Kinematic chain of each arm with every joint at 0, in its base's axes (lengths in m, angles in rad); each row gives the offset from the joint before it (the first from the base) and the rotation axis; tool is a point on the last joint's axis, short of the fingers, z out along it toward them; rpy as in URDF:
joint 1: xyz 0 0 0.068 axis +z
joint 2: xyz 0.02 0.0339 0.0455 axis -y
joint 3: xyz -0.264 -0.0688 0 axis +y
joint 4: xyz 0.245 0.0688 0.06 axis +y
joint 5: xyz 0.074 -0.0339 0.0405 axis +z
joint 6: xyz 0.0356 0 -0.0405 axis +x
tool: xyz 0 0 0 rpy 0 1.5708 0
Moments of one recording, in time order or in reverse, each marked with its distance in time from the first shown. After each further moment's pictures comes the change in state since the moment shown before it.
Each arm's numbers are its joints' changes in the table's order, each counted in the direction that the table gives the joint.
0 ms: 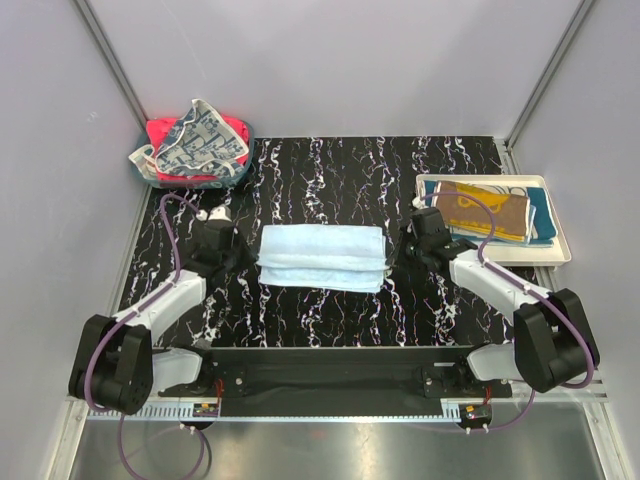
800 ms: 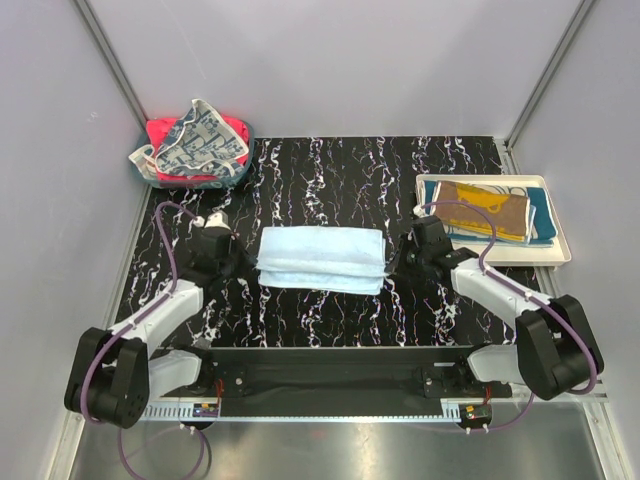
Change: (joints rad) left arm 0.000 0.064 0.072 -0.025 -0.006 -0.011; right arm 0.010 0.036 0.088 -0.051 0.029 0.031
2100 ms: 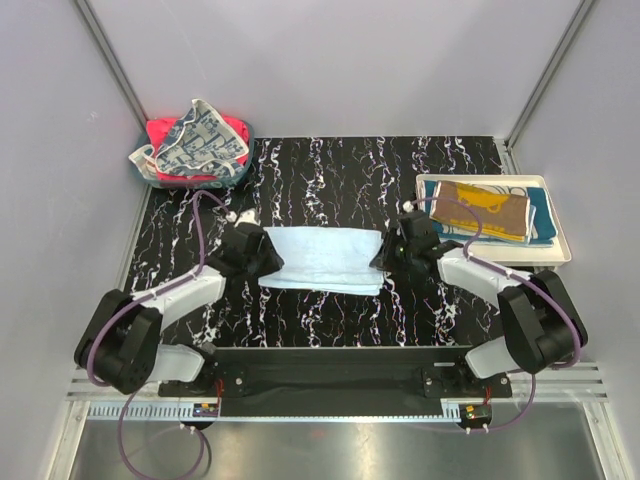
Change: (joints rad) left arm -0.202 -0.177 -0.114 -0.016 0.057 -0.047; right arm 0.039 -0.142 -0.085 -0.074 0.028 0.087
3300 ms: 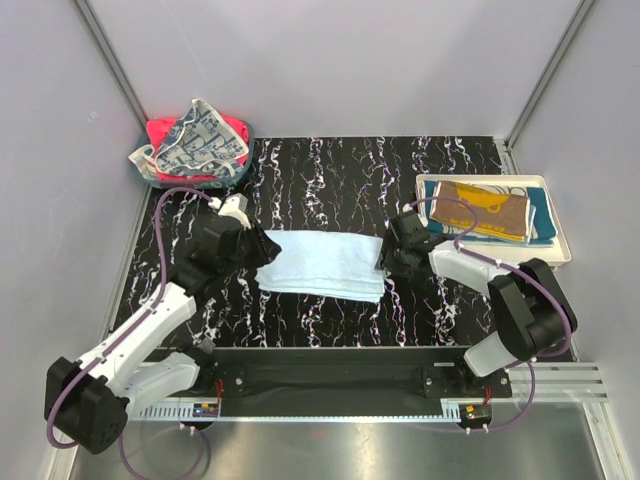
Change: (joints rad) left arm -0.020 0.330 -0.095 0.229 -0.074 0.039; right arm 0.031 -0.083 -0.055 0.144 -0.199 0.010
